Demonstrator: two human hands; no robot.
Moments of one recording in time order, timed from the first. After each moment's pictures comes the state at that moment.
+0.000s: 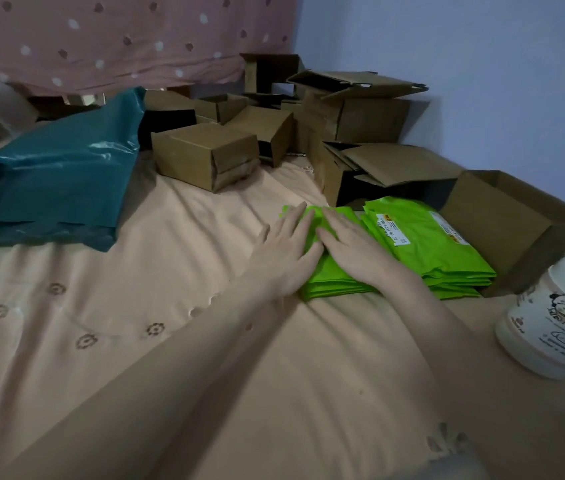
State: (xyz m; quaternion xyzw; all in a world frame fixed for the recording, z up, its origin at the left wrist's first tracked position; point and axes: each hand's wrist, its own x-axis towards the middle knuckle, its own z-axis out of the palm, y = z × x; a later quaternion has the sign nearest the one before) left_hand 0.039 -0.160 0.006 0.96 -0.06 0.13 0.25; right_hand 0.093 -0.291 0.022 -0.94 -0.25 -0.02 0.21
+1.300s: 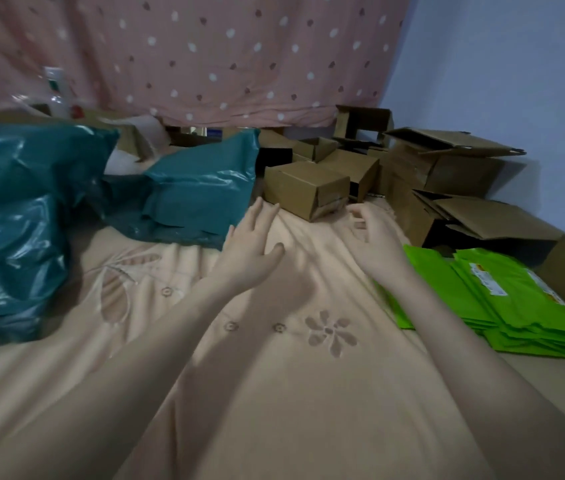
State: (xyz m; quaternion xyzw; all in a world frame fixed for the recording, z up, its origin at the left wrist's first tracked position) left_hand -0.054 0.007 0.037 0.93 0.07 0.22 0.29; right_hand 0.041 -0.174 0.067 -0.87 -0.31 -0.14 0.35
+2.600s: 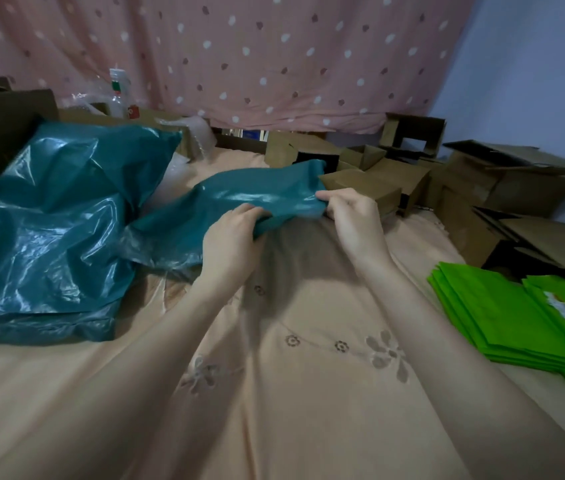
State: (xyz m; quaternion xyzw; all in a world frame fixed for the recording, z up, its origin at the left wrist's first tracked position) left_hand -0.089 0.098 0.040 0.89 0.17 0.39 0.15; right_hand -0.019 -0.046 0.100 -0.76 -0.27 -0.04 0.59
